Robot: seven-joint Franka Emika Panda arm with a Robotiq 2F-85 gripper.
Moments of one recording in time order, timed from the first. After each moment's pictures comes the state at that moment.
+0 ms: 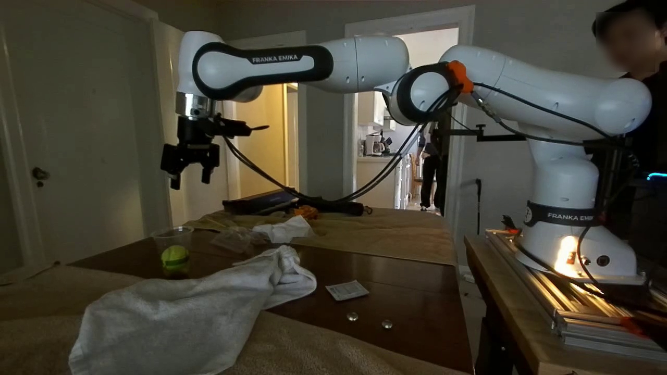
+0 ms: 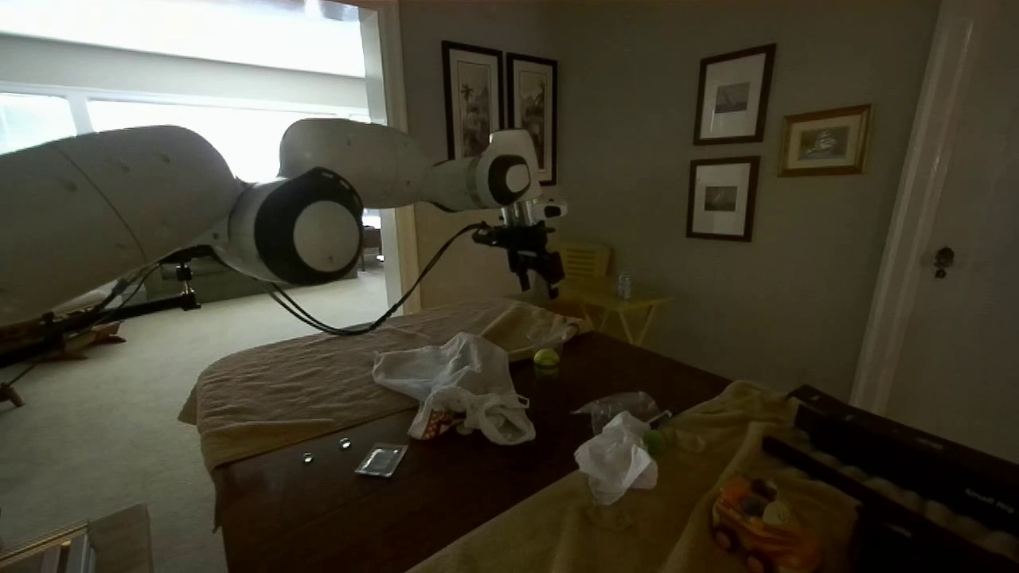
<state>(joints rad) 0.23 1.21 -0.03 -0.44 -0.08 1.88 0.31</state>
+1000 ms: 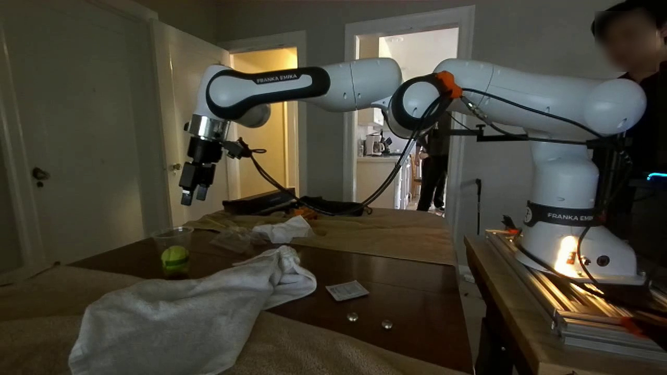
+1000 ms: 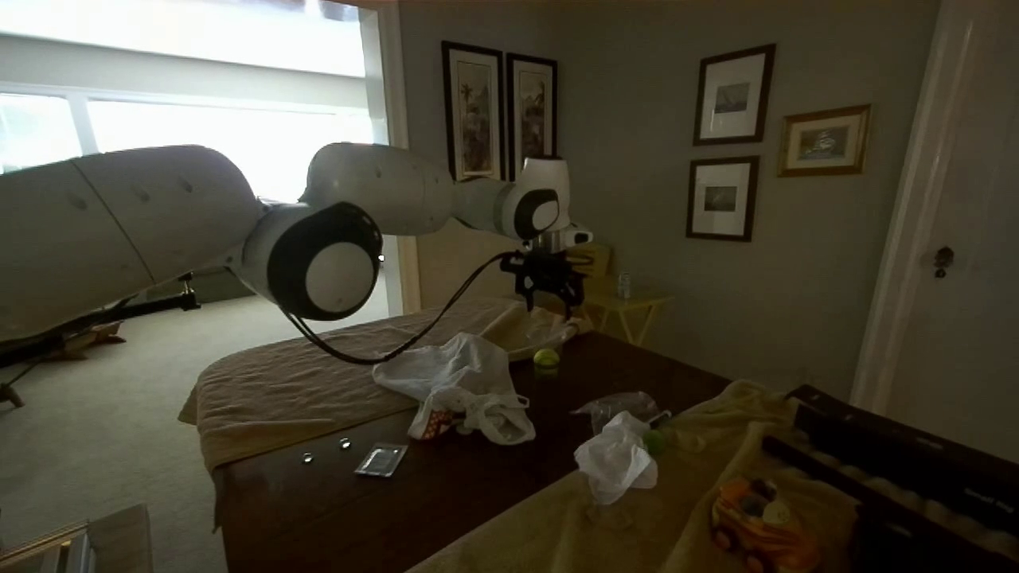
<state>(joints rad) 0.12 1.28 0.11 -0.44 -0.01 1.98 -0.21</state>
